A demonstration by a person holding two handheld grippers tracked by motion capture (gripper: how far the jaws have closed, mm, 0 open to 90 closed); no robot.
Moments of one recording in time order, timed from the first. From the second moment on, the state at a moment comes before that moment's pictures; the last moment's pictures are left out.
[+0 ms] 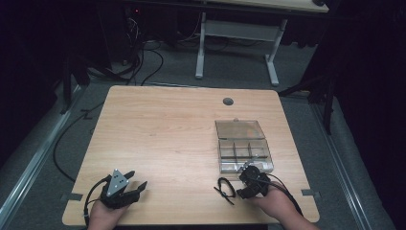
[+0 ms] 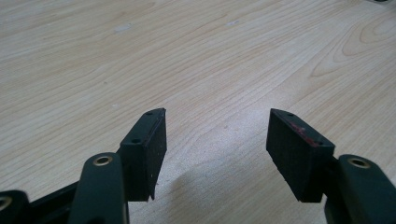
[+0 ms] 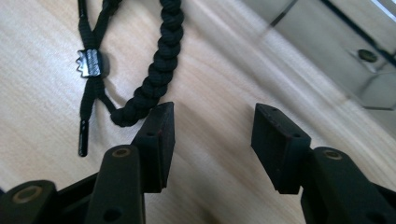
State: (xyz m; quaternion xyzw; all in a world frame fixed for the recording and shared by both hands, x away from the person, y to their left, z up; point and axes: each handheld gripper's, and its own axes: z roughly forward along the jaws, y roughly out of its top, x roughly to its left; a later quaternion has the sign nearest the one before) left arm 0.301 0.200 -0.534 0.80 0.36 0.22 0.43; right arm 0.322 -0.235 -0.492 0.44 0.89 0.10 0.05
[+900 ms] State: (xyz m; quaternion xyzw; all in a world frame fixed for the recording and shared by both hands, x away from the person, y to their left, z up) left arm 0.300 0.200 -0.534 0.80 0.36 0.22 0.42; right arm 0.339 -0.181 -0.493 0.40 0.92 0.05 0.01
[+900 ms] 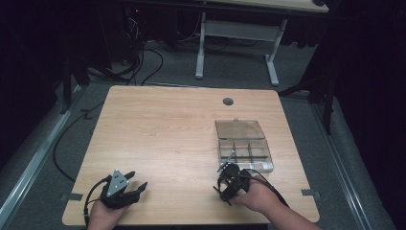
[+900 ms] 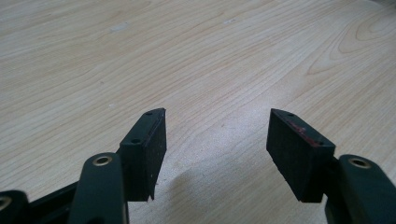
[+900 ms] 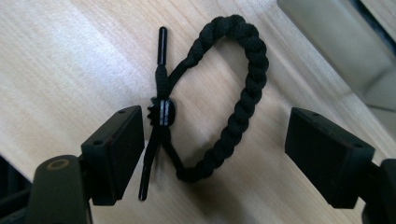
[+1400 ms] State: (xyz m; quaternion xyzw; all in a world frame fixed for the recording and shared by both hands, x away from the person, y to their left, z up) left arm 0.300 0.199 -0.534 0.81 0.35 0.22 0.42; right arm 0.339 -0.175 -0.490 0.35 0.93 0.06 0.03
